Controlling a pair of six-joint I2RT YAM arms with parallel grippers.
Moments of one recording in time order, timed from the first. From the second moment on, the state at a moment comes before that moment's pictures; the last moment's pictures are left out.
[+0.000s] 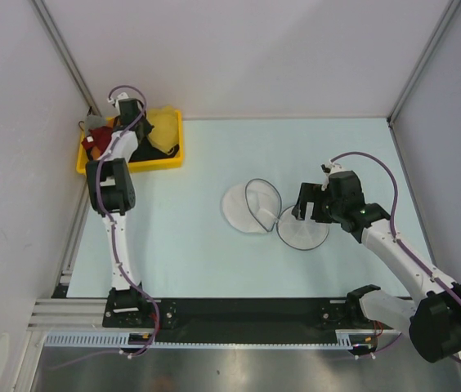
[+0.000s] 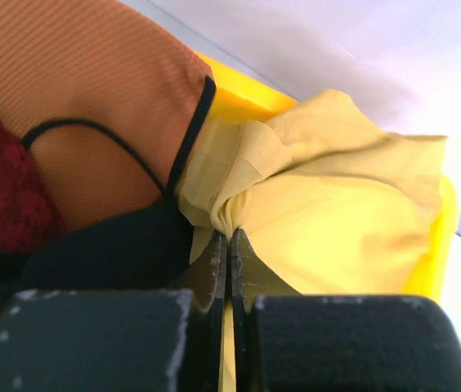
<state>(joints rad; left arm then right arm) 0.09 2.49 2.10 -0.18 -0.08 -0.48 0.34 1.09 0.77 -0.44 -0.10 0.39</state>
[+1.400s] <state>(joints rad) -0.07 0.67 0.69 -0.37 0.71 -0.59 0.82 1.34 0.85 0.08 -0.45 0.56</state>
